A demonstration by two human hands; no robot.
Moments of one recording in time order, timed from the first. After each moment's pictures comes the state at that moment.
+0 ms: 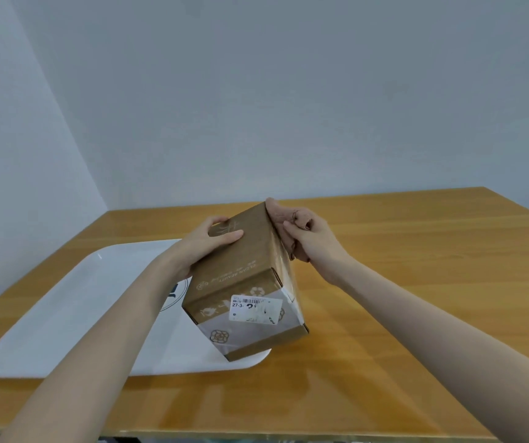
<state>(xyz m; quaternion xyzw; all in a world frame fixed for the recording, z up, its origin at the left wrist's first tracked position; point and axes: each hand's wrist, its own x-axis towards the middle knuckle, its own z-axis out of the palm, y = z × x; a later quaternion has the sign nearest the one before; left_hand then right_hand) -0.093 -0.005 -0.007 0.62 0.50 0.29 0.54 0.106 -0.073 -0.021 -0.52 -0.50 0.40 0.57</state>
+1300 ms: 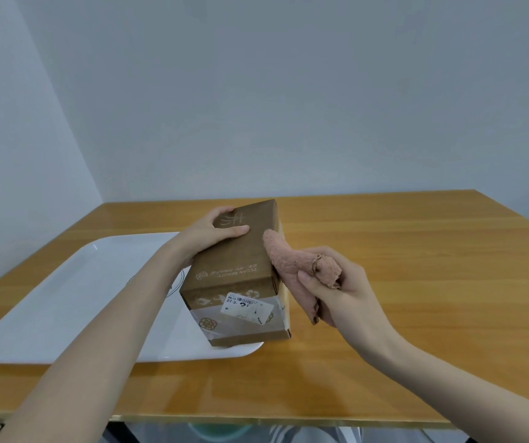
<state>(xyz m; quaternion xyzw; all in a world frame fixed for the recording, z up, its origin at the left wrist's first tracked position) -0.084 -0.009 -0.002 0.67 0.50 0.28 0.47 0.088 -0.192 -0.028 -0.45 -0.56 0.35 0.60</state>
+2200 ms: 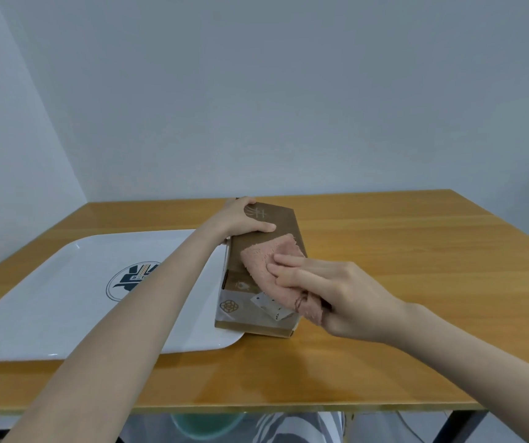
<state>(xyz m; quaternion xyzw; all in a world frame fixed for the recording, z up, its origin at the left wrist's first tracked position) -0.010 -0.012 0.011 0.76 0.53 0.18 0.33 0.142 -0.195 -0.029 -0.37 -0.89 -0.09 0.26</state>
